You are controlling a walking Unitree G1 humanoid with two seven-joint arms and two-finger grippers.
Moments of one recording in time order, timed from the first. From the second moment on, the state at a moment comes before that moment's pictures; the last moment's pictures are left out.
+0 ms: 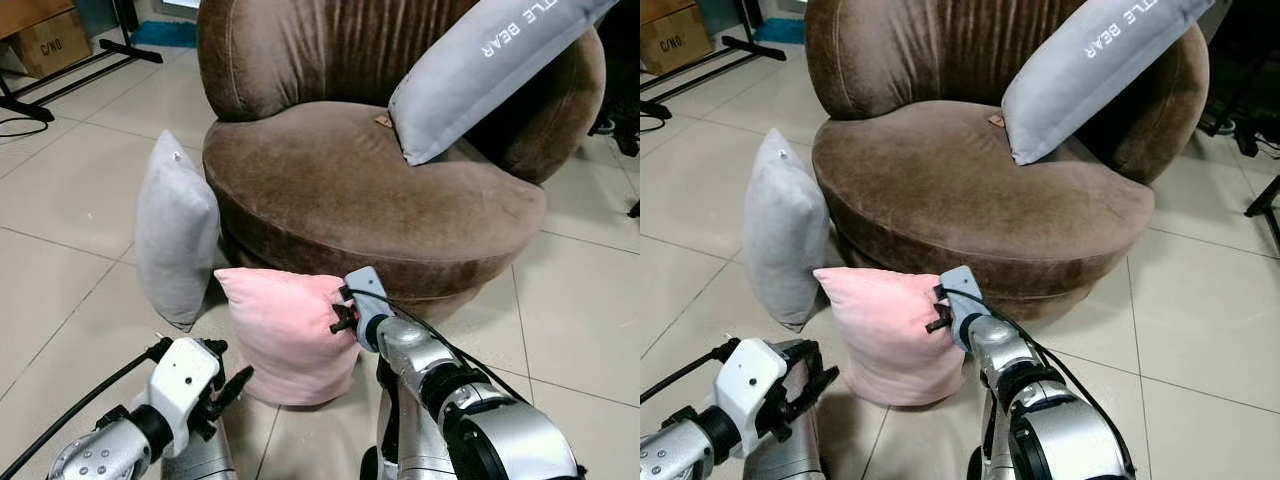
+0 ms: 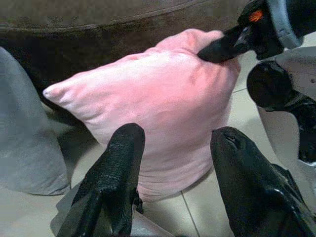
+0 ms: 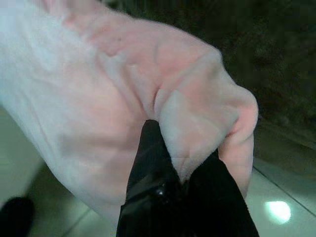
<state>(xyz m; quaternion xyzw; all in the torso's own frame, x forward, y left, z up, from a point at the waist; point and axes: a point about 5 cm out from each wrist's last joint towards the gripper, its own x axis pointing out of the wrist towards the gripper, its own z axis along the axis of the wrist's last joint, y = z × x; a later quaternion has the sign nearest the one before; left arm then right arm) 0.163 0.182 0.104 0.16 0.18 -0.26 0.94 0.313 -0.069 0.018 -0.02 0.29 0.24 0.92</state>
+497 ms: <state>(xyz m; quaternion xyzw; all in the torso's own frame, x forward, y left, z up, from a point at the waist) 0.196 0.191 0.109 0.14 0.12 -0.16 0.97 0.317 -0.100 0.072 0.21 0.15 0.19 0.95</state>
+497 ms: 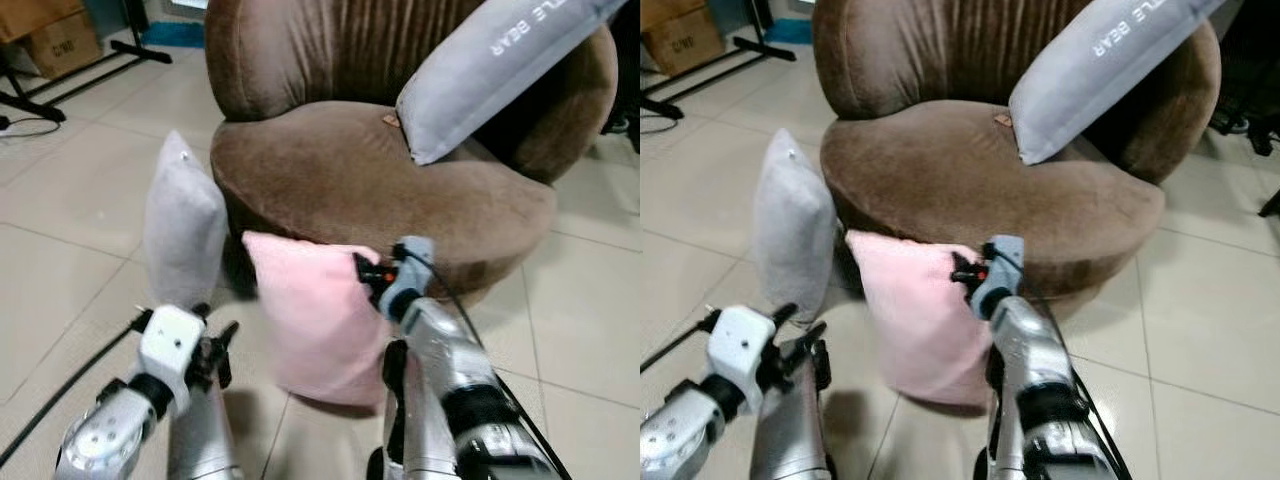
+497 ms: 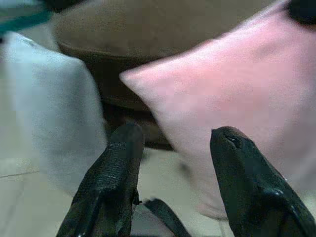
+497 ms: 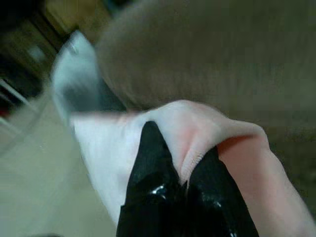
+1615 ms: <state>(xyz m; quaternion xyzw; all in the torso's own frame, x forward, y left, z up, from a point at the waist) 0.251 0.186 0.127 0.15 0.03 -0.12 0.98 0.302 -0.116 0.122 0.22 0.09 0.13 0.96</state>
